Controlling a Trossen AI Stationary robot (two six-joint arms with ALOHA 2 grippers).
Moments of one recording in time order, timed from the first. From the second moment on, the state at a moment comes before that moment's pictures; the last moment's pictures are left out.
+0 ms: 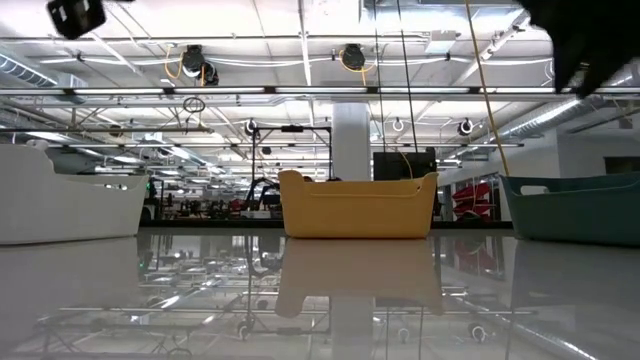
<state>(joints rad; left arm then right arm) -0.64 0.84 0.80 -0.57 -0.58 -0.90 0.48 1.17 1.02 -1.32 0.32 1.85</state>
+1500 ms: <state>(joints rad) -0.43 0.84 1.04 -0.57 -0.72 -0.49 0.47 1.02 1.26 -0.90 0.39 0.43</state>
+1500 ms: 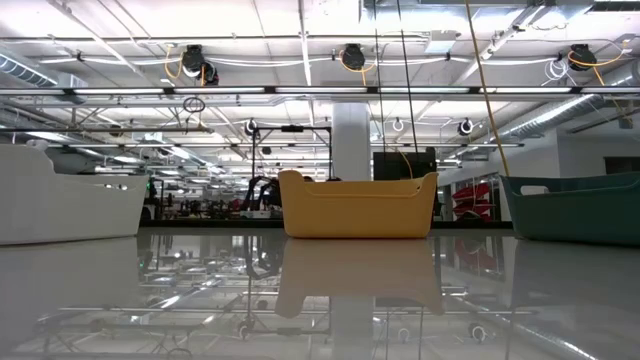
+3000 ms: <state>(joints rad) -0.62 0.84 0.48 0.05 -0.73 -0.24 0.66 0.88 0.26 0.38 0.49 0.05</state>
